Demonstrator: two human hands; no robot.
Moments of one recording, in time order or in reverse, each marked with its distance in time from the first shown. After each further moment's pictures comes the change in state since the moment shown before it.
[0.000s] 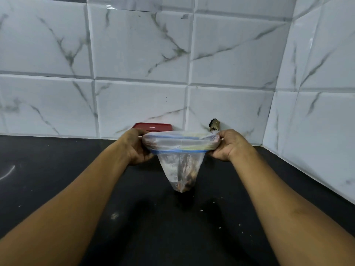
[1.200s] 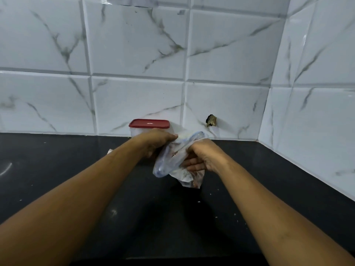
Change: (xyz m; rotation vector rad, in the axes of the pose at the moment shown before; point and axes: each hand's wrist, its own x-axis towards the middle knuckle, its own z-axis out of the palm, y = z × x) left_hand 0.006 -0.021 0.043 0.672 -0.067 0.197; right_hand -0.030 0.057 0.018 -0.711 -0.110 -0.133
